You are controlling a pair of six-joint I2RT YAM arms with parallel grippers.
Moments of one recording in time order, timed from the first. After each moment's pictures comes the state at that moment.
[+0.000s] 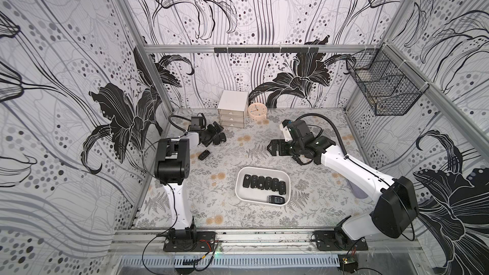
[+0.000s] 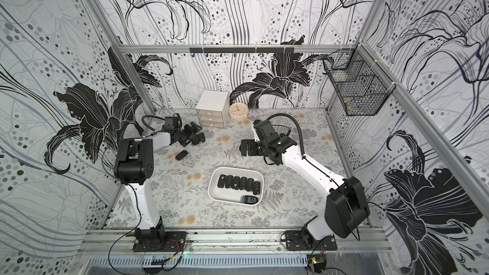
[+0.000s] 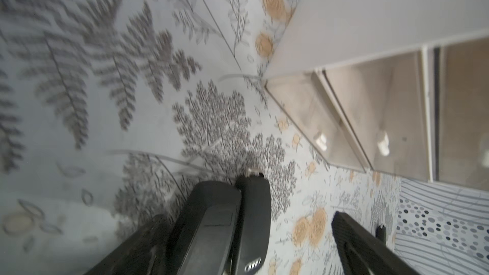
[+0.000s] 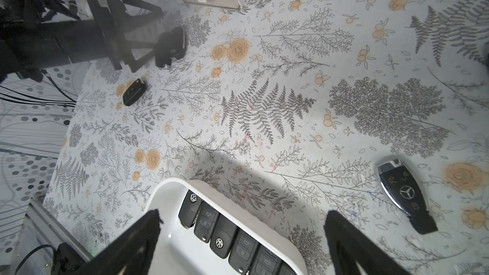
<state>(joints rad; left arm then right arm) 0.04 2.05 1.29 -0.07 0.39 -0.76 0.60 1.48 1.22 -0.54 -0.12 0.46</state>
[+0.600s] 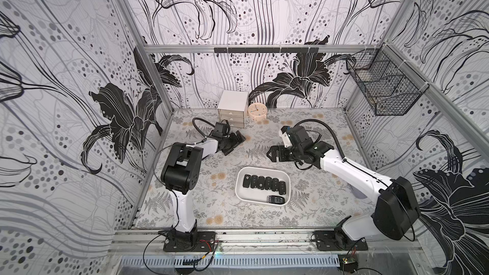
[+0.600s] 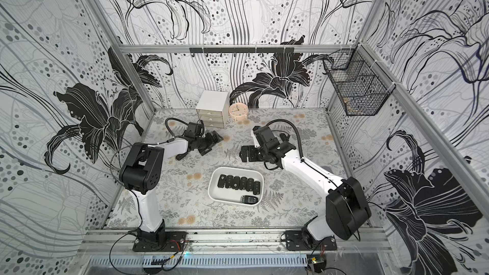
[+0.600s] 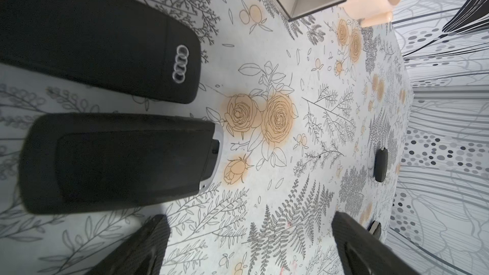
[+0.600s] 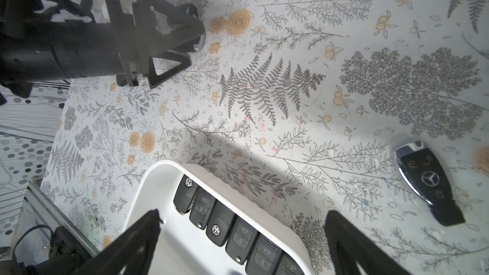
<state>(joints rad) -0.20 1.97 1.21 -0.14 0.33 -0.83 0.61 1.45 1.11 -0.50 -0.14 0.46</state>
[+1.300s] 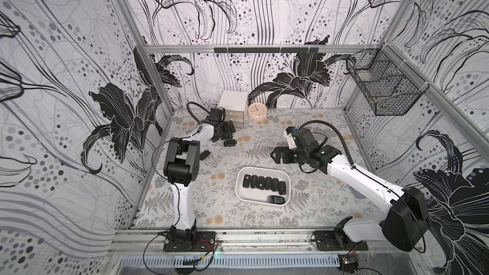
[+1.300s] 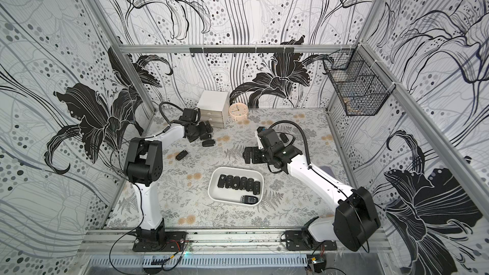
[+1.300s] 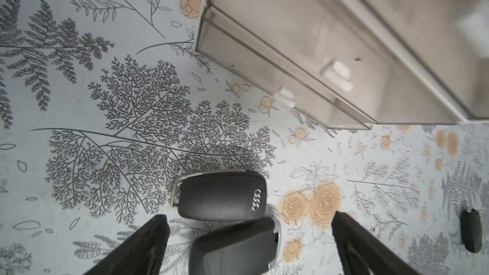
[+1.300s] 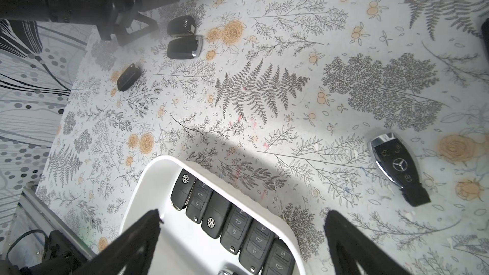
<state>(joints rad) -0.12 2.11 1.56 -0.43 0.12 -0.56 0.61 1.36 1.06 -0.51 -0.09 0.46</state>
